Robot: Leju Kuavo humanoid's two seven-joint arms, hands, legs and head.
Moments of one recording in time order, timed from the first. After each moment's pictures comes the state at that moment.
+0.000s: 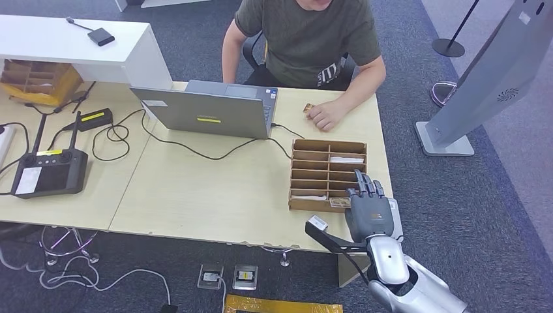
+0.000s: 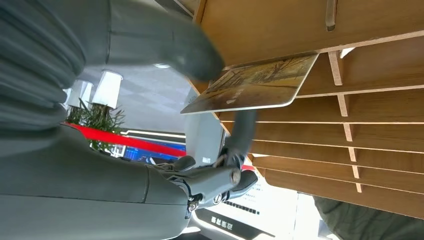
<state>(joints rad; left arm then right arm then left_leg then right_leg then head) -0.13 0.02 -1.24 -0.26 1.02 0.57 0.05 -0.52 -0.33 1.02 -1.14 1.09 -0.29 0.60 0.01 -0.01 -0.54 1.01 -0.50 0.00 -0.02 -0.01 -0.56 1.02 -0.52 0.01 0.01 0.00</state>
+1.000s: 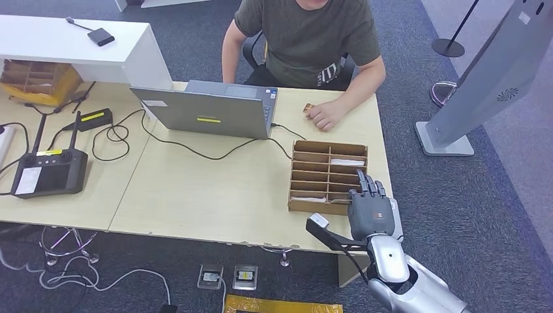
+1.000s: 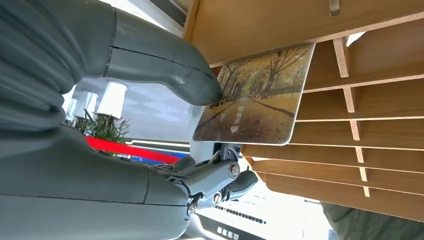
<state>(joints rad) -0.13 0.02 -1.24 -0.26 1.03 0.57 0.05 -0.53 -0.33 1.02 -1.14 1.05 -0.30 0.61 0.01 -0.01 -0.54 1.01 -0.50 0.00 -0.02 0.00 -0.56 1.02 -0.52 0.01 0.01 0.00</state>
